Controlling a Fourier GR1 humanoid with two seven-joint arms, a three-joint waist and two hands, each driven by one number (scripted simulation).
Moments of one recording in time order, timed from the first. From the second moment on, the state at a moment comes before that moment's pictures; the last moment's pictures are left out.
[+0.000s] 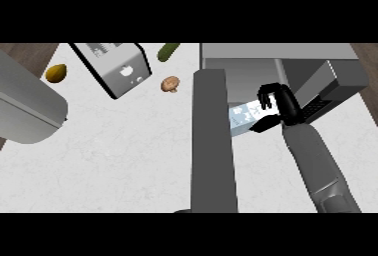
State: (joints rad) left arm 0.85 0.02 0.33 -2.11 0.42 -0.56 -0.47; right arm -0.69 -0.13 -0.26 -0.59 0.56 -0.14 -0.72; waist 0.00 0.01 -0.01
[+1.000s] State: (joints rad) left arm 0.67 0.09 0.35 -2.01 0.41 -0.56 -0.40; right arm -0.98 -0.19 -0.43 -0.27 0.55 -0.55 -0.58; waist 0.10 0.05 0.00
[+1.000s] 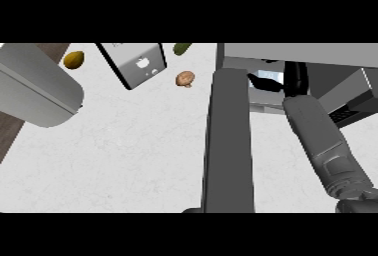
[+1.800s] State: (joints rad) left arm 0.59 0.10 0.30 -1.99 0.34 -0.58 -0.39; right arm -1.00 -0.19 -0.45 -0.16 0.55 -0.50 -0.66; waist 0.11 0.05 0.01
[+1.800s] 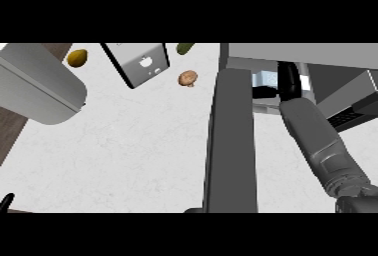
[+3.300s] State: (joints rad) left arm 0.52 0.00 -0.07 -2.05 0.08 -0.47 -0.29; right arm -0.64 -0.08 -0.45 -0.34 0.38 -0.04 -0.93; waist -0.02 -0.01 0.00
